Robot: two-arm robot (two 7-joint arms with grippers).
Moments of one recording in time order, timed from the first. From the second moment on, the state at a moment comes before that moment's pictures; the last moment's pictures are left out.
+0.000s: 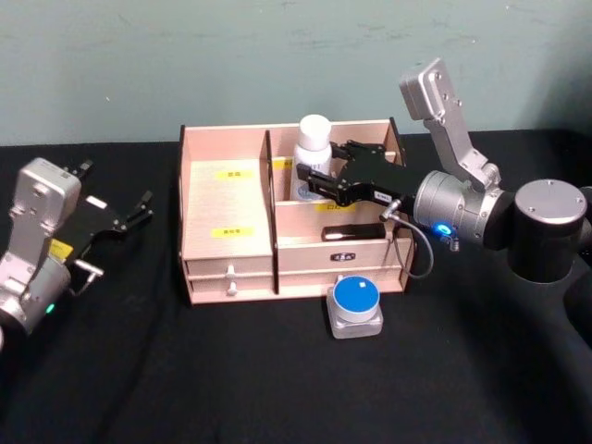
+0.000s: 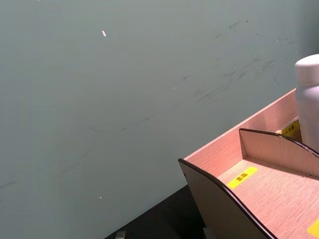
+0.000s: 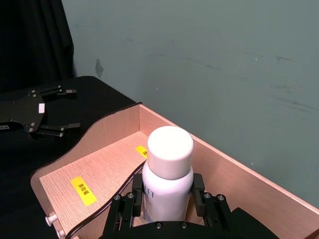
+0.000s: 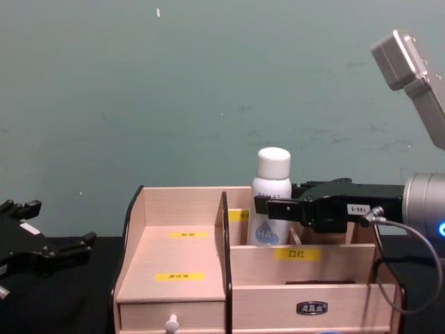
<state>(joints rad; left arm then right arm) -0.20 0.60 0.45 -1.41 -0.25 -0.12 0.03 0.51 0.36 -0.52 -1.27 0.39 0.15 0.51</state>
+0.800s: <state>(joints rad) -0.20 0.60 0.45 -1.41 -0.25 -0.12 0.03 0.48 0.40 -0.49 -1.37 0.40 0.17 0.51</state>
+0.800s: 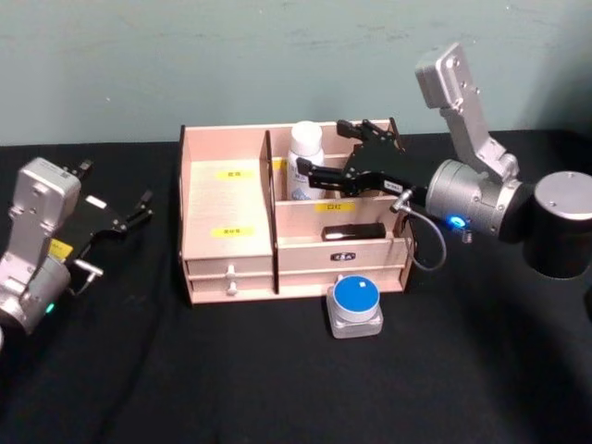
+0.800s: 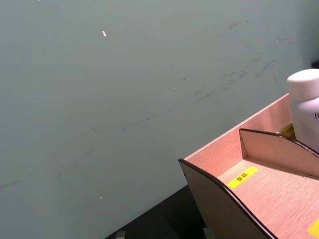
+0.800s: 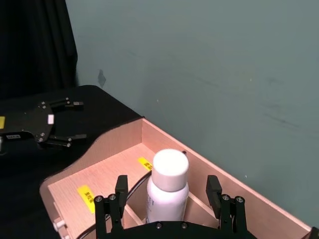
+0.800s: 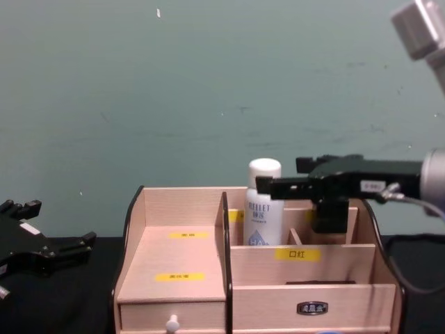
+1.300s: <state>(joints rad) -0.20 0.60 0.45 -1.41 -0.25 -0.12 0.03 0.23 0.59 -0.40 -1.80 0.49 0.33 0.42</state>
